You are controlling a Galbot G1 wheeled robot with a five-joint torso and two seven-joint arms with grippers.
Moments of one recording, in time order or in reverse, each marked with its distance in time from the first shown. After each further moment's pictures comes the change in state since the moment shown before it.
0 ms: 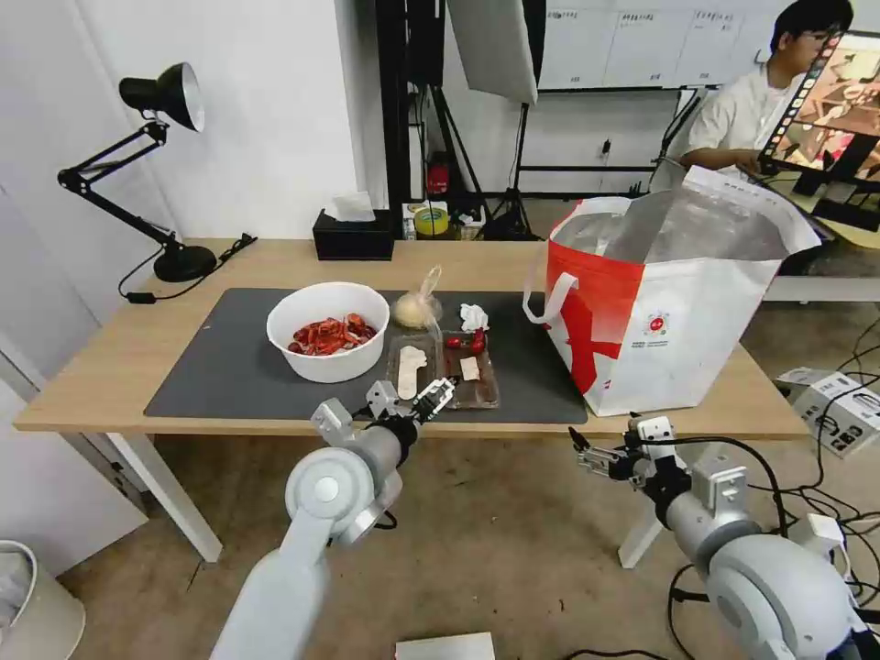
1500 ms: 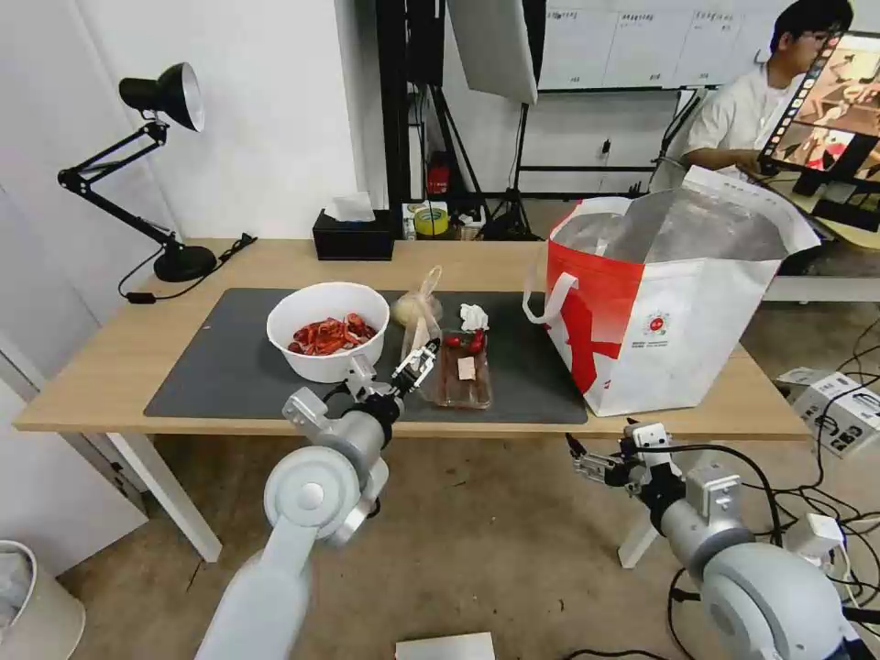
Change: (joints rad) left arm 0.001 0.030 -0.021 -0.077 0.070 -0.102 0.106; right arm -0.016 0.016 -0.007 0.001 -0.019 0.009 -0.002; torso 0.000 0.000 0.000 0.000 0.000
